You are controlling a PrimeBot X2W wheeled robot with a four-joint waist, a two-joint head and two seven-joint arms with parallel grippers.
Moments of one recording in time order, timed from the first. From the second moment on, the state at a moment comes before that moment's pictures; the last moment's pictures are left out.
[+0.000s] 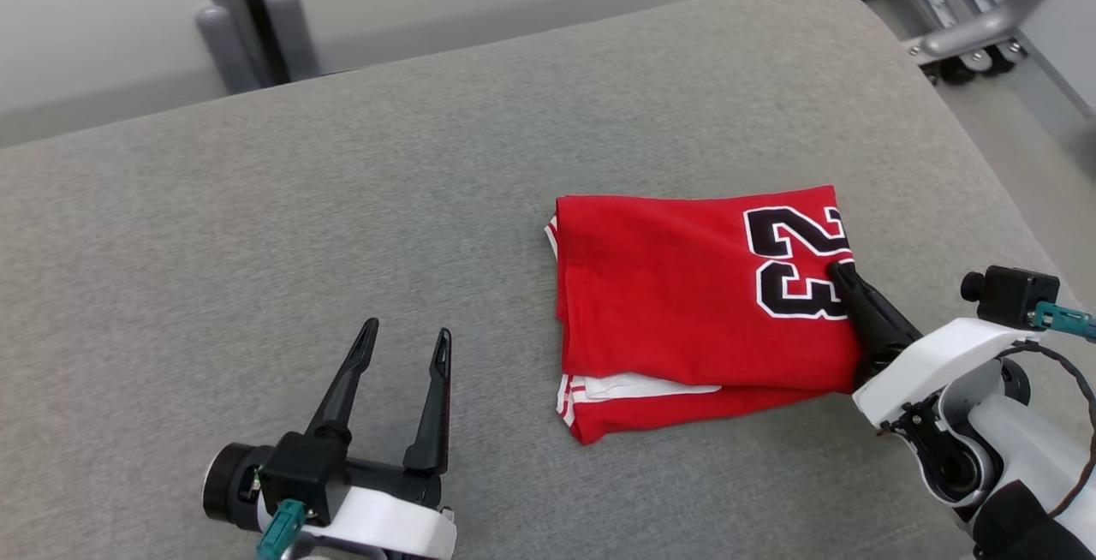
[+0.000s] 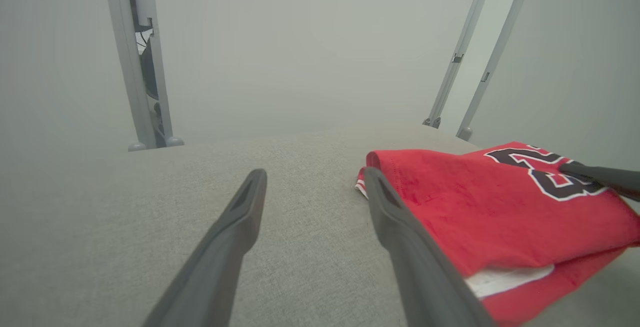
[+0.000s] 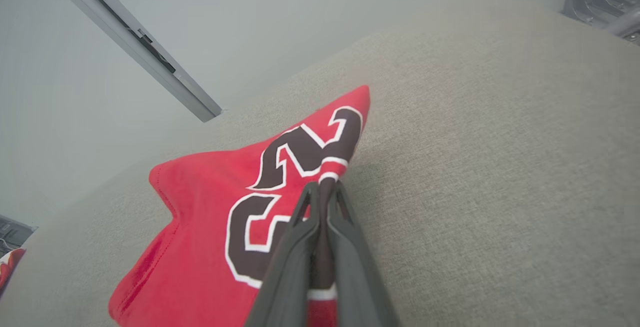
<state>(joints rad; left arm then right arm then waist) -0.03 0.05 -0.28 0.07 -0.18 0.08 -0.26 -0.57 -0.42 0.79 0.62 1.22 0.13 -0.26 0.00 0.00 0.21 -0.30</state>
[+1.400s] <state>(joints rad) -0.32 0.13 -0.38 -0.17 0.01 0.01 -0.19 -0.92 -0.42 -0.18 0.88 0.20 0.13 -0.26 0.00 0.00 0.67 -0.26</state>
